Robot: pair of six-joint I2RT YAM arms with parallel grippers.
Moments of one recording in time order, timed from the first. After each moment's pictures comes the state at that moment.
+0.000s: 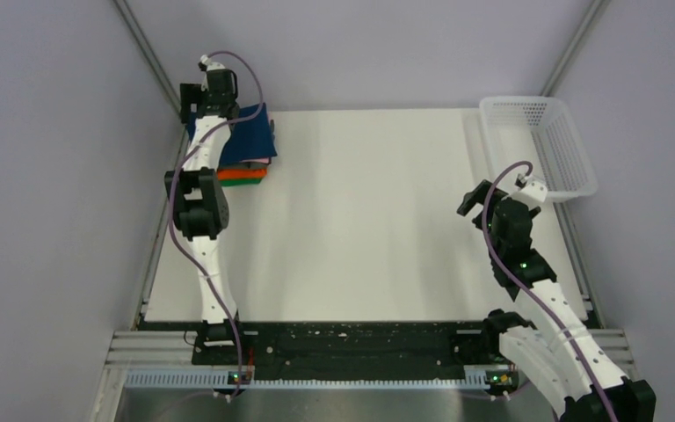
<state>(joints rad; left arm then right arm) 0.05 2.31 2.13 -0.32 -0.70 0.21 0.22 0.73 0.51 -0.12 0.42 0.49</state>
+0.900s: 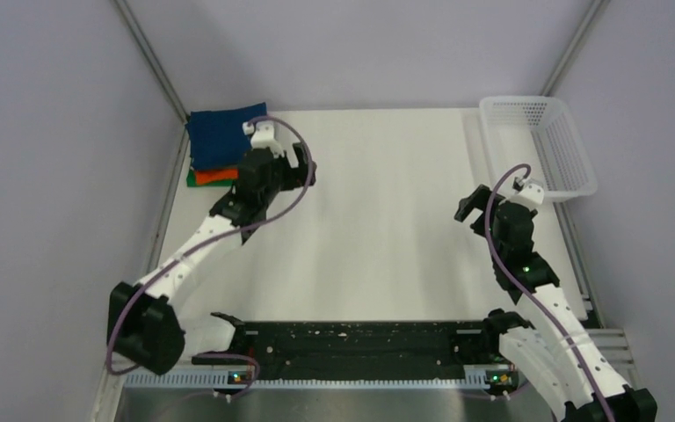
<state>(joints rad) -0.41 1.24 0.94 -0.02 -0.15 -0.40 0.22 0.69 0.51 -0.20 0.34 0.50</state>
